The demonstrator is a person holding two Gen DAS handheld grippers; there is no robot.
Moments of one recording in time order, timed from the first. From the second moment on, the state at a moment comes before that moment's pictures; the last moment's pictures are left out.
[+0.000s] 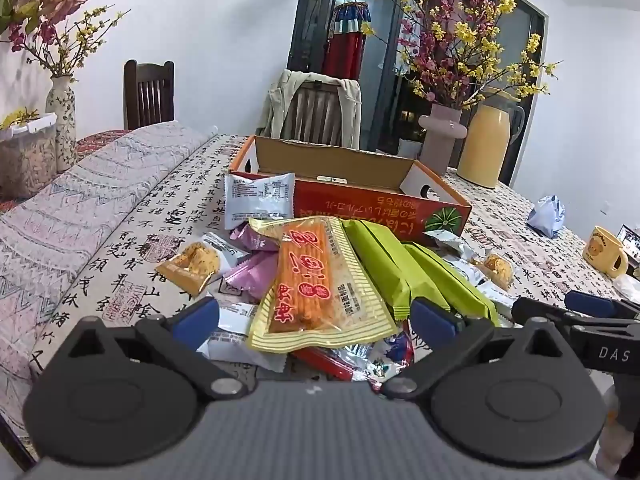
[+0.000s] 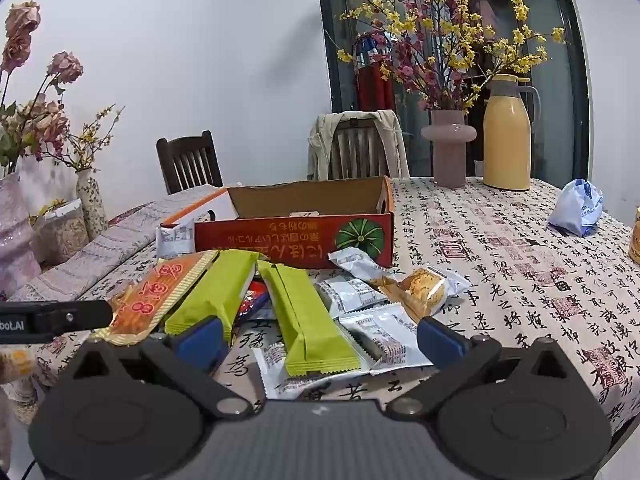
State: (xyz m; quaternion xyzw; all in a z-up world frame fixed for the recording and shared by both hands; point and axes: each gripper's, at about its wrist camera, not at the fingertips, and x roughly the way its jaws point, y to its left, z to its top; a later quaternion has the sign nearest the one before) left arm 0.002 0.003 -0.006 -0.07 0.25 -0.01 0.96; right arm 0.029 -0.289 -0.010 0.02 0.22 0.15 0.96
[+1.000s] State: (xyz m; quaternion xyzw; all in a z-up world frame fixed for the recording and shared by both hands) left arm -0.001 0.010 -0.007 -0.08 0.25 0.00 0.96; right arm 0.030 -0.288 -0.013 0.03 0.23 0.15 0.96
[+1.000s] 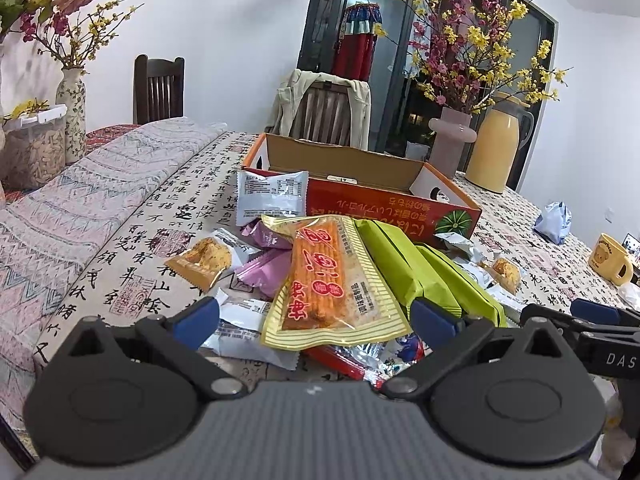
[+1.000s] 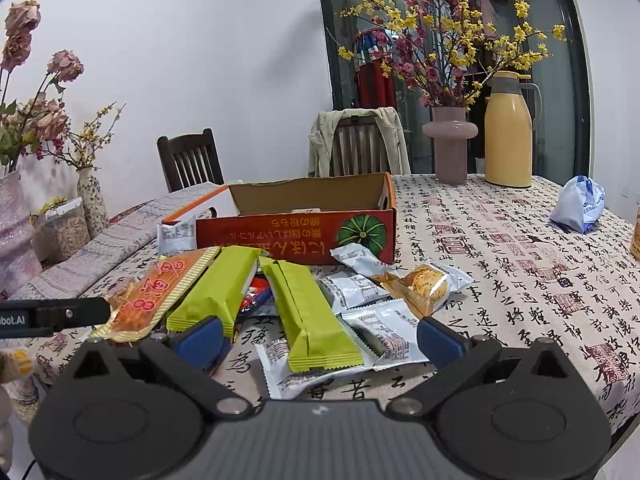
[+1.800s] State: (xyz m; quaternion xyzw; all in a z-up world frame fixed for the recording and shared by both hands) left arm -0.002 0.012 -0.009 -0.09 0.25 0.00 0.96; right arm 0.030 -0.288 -0.014 0.03 0.23 0.15 0.96
